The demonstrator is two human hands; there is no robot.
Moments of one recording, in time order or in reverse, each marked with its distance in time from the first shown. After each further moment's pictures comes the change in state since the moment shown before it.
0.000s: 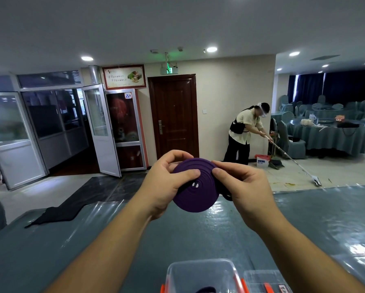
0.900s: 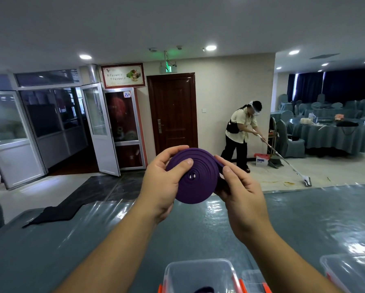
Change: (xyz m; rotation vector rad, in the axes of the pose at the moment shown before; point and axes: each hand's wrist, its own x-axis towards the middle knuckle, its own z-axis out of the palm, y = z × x) left_hand 0.008 -0.013 0.014 -0.090 0.186 0.156; right_hand -0.009 0.017 0.009 0.273 0.071 -0.002
